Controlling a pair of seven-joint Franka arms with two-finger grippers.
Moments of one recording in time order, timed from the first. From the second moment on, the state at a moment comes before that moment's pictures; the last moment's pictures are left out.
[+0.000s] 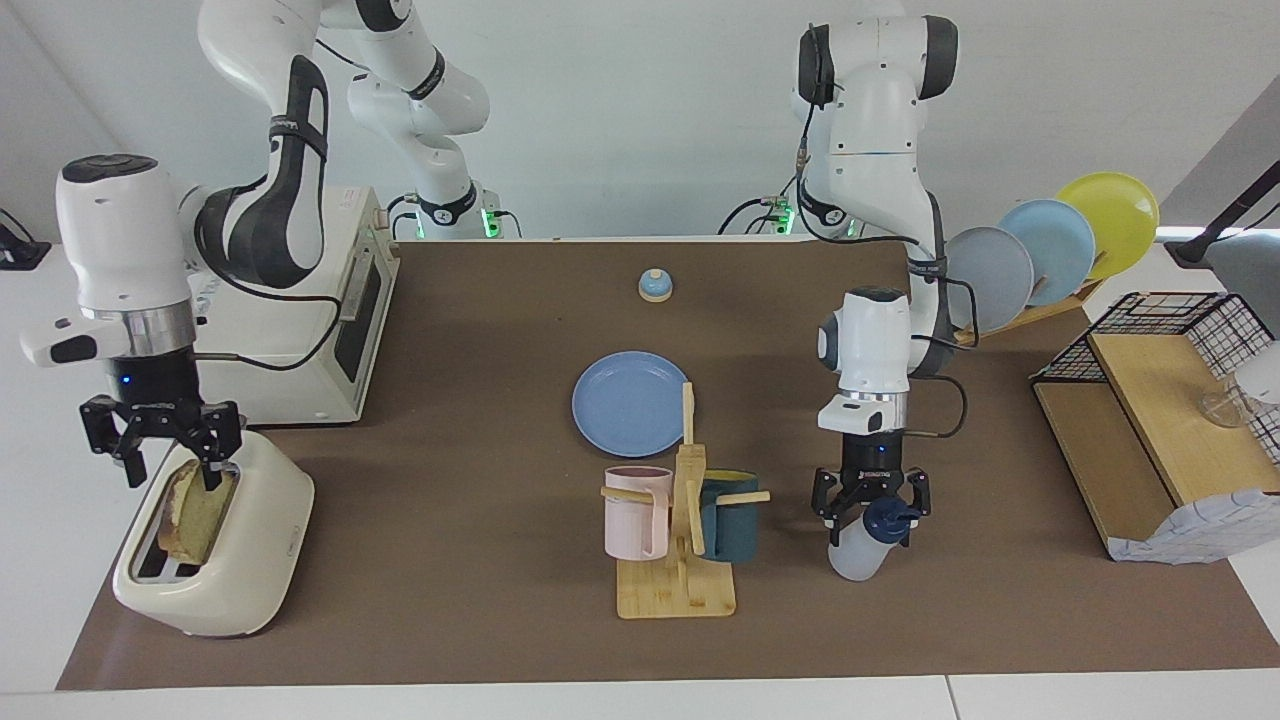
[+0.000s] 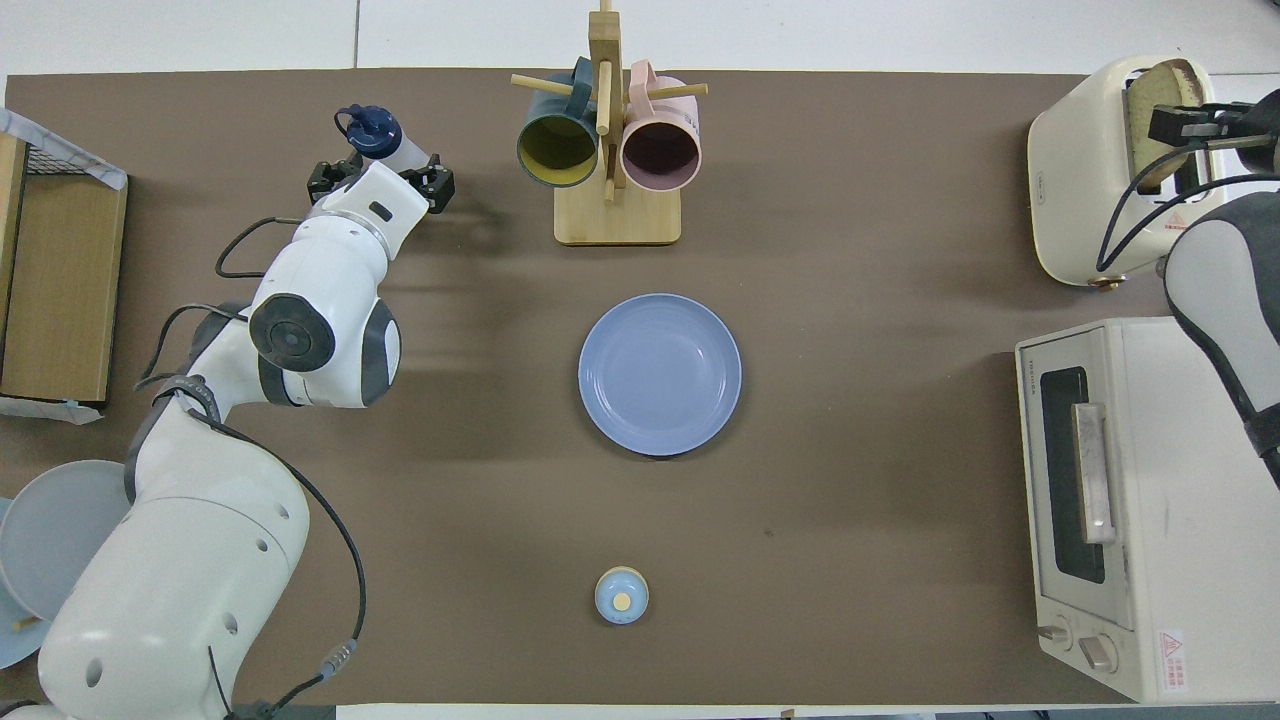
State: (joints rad) left arm -0.60 0.60 0.34 -1.91 -0.18 3.30 -0.05; right arm -0.06 0.26 -0.14 -1.75 0.04 2.59 -0.20
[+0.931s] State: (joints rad) left arm -0.57 0.62 0.34 -1.86 -0.18 3.23 -0.10; right arm 0.00 0.24 -0.13 -1.43 0.00 2.05 -0.26
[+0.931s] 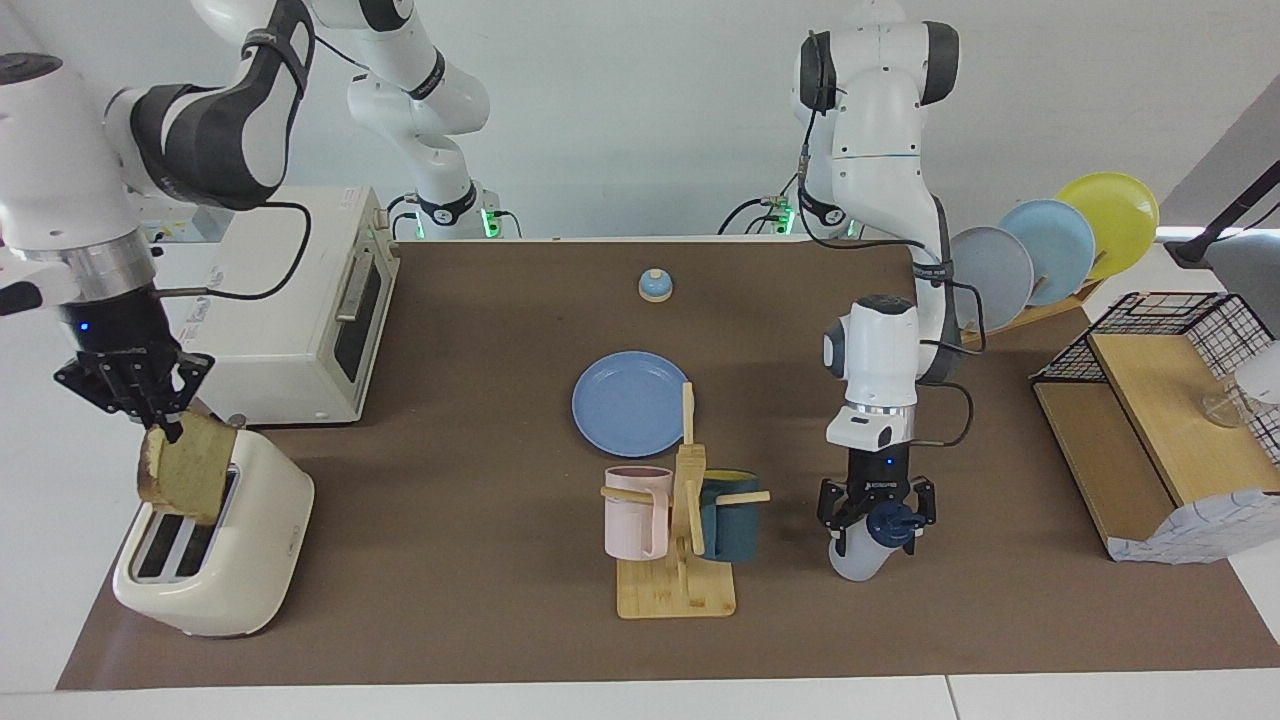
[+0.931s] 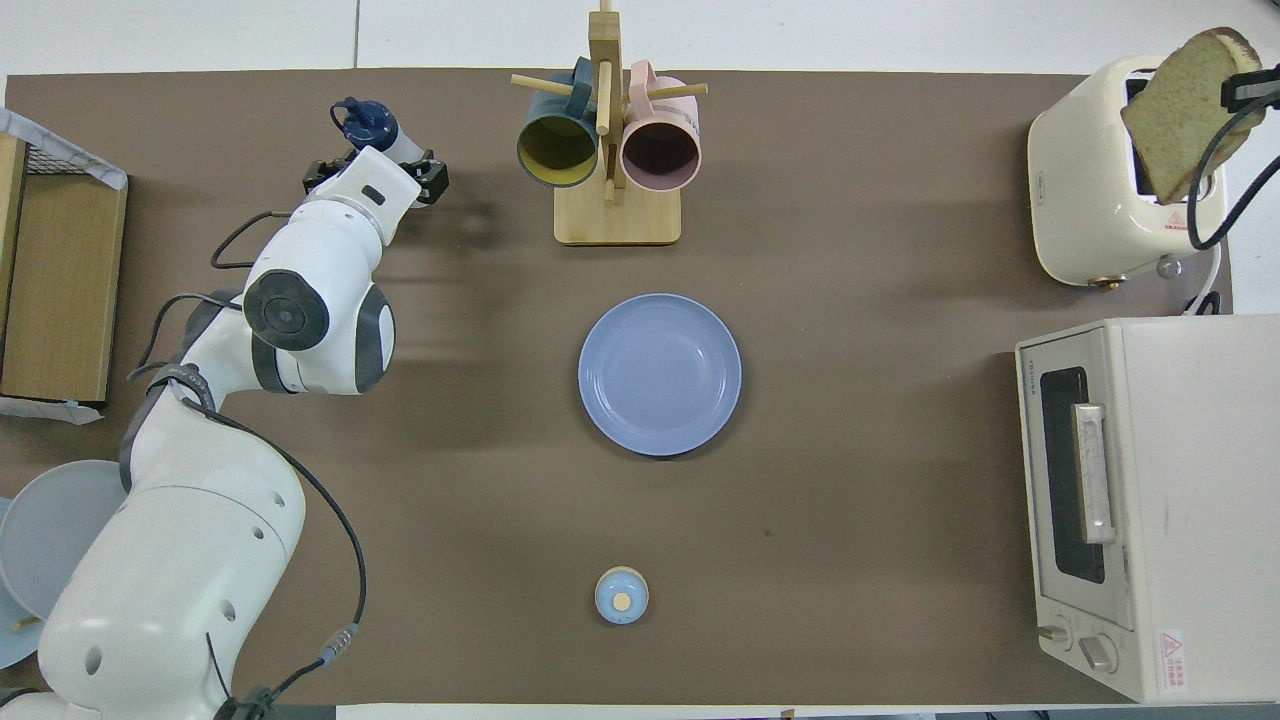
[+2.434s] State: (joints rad) left arm -0.57 0.63 0.33 -1.83 -0.18 3.22 -0.03; right arm 0.53 0.12 -0.06 -1.91 0.22 2.40 0.35
